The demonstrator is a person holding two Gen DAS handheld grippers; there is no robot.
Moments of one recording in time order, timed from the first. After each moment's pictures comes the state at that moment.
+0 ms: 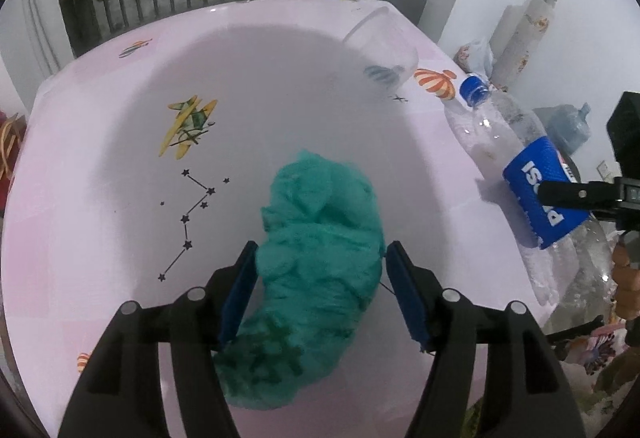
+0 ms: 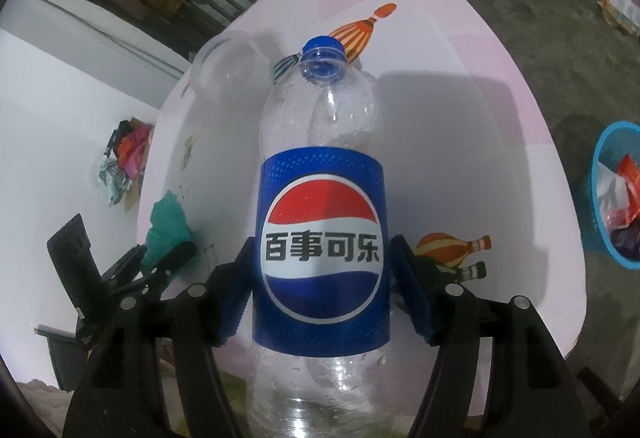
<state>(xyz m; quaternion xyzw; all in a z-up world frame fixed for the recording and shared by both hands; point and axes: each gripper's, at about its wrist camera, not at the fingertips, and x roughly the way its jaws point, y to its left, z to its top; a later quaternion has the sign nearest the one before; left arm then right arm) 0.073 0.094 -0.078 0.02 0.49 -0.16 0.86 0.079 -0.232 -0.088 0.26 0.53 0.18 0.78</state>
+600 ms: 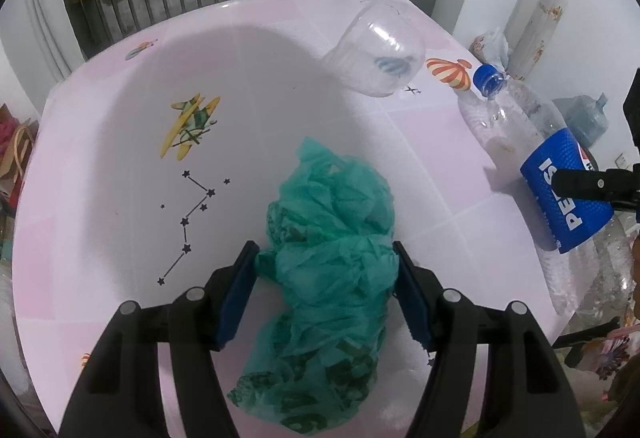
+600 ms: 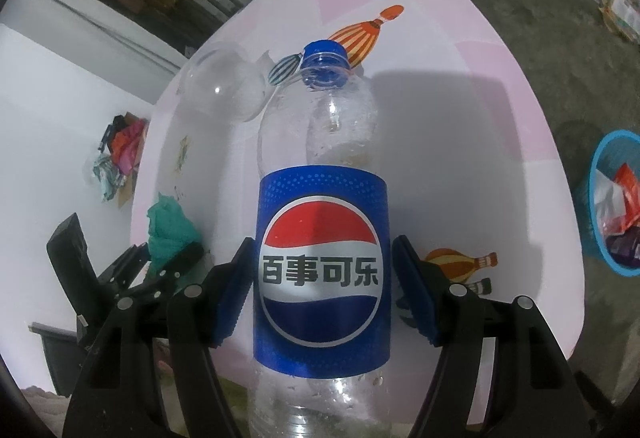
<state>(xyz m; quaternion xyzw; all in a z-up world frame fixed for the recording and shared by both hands) 0.072 0.078 -0.080 0.05 0.50 -0.13 0.86 0.082 -0.228 -0.086 0.24 0.54 0.18 0.78</state>
